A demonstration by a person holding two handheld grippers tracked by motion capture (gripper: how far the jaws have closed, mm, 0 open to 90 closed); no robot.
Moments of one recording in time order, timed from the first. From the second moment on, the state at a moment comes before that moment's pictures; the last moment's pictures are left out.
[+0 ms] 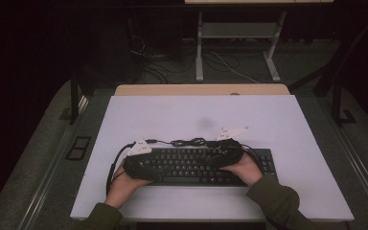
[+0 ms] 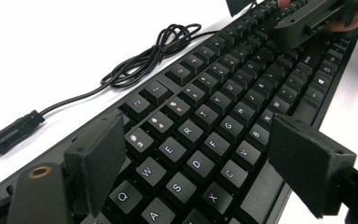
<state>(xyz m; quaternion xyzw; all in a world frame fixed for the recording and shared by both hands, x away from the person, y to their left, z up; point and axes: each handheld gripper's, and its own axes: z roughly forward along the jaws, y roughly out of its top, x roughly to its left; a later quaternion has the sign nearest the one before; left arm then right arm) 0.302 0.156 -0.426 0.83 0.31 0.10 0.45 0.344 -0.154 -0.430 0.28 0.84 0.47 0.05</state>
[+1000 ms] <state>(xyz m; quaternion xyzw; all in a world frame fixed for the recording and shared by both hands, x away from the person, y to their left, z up) 0.305 0.181 -0.425 0.84 0.32 0.09 0.43 0.345 -0.155 -0.430 0.29 0.83 0.47 0.06</state>
